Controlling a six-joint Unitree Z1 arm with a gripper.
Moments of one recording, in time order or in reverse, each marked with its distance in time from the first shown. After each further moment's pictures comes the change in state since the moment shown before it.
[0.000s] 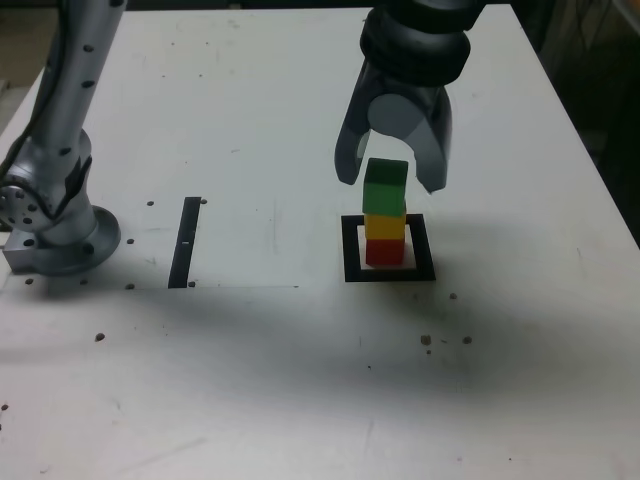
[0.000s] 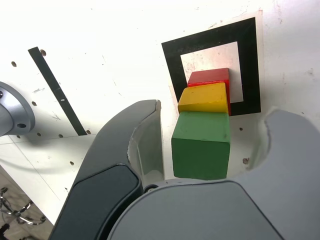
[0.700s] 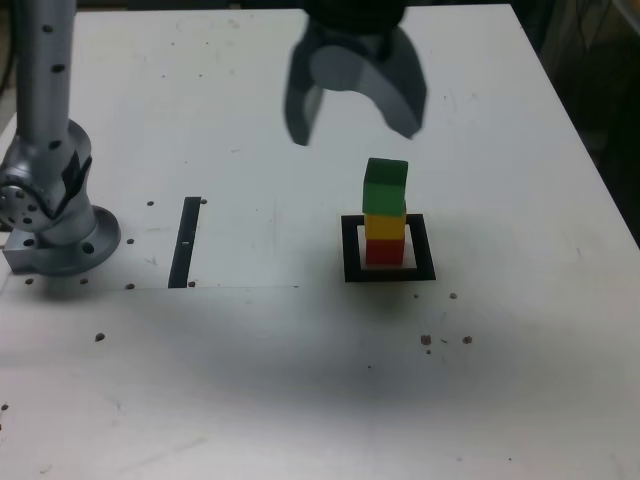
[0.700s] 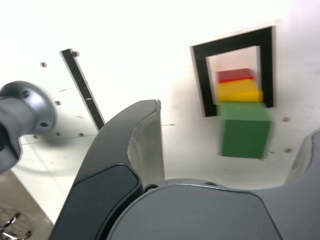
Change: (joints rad) arm 0.000 -0.214 0.163 -0.006 0.042 -0.034
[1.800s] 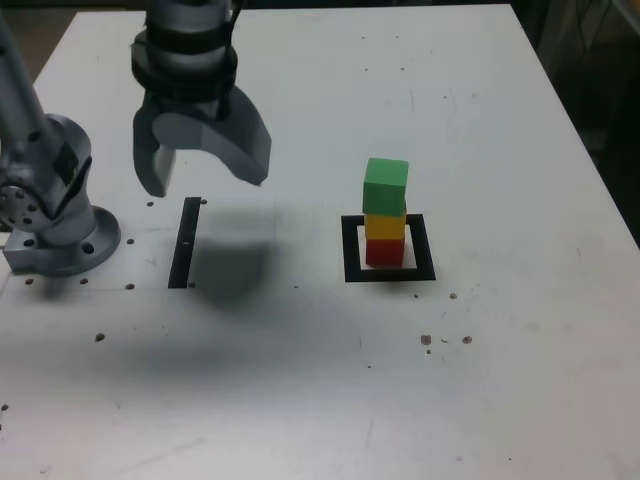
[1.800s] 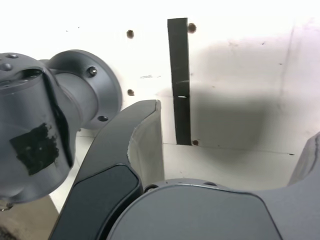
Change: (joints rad) arm 0.000 -0.349 0.742 -0.329 -0.060 -0.172
